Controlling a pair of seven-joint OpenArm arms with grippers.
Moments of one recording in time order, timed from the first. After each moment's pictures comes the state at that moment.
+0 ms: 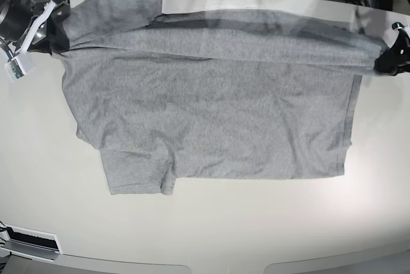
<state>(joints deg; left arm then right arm) 33.2 -35.8 -41.2 103.7 -72.0 -43.9 67.6 -33.1 19.2 31.3 118.3 46.7 40.4 -68.2</state>
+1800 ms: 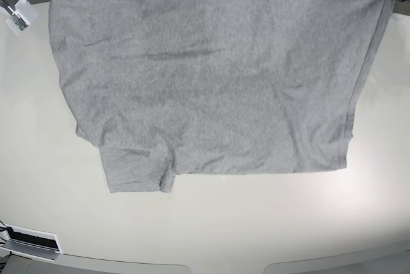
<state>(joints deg) 61.4 -38.9 -53.1 109.4 -85.7 -43.9 79.9 -48.4 24.1 36.7 127.8 61.7 40.4 -83.5</state>
